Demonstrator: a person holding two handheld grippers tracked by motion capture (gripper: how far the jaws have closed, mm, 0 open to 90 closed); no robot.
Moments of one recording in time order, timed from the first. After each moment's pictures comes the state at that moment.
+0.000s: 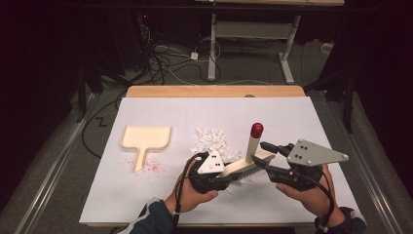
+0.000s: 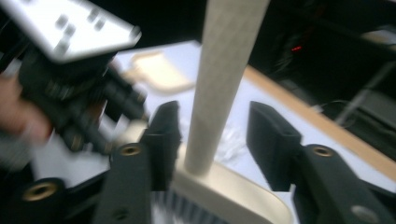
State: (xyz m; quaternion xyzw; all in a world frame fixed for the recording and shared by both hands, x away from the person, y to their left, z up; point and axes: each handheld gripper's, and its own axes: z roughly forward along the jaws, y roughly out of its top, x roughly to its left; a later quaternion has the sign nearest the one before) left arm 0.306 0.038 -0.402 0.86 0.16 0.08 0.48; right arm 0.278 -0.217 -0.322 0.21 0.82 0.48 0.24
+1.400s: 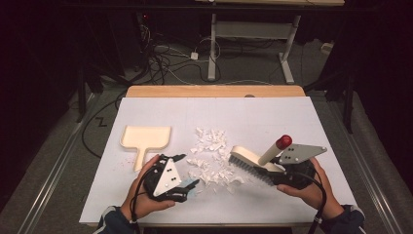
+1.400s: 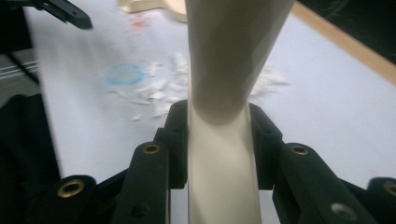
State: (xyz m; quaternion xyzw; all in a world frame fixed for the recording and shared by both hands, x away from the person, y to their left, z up) left arm 0.279 0.137 -0.416 0.84 0.18 0.29 0.42; right arm 0.309 -0.234 -0.366 0.21 0.87 0.41 0.17
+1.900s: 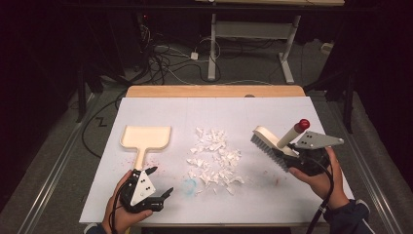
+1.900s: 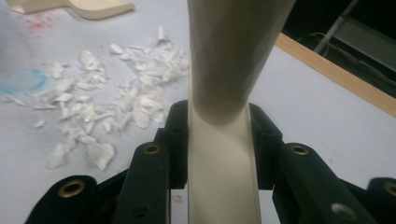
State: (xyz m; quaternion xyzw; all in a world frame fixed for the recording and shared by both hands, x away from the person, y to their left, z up) left arm 0.260 0.191 -0.463 0.85 0.26 0.27 0.38; right arm 0.334 -0.270 -0.367 0.30 0.83 0.39 0.25
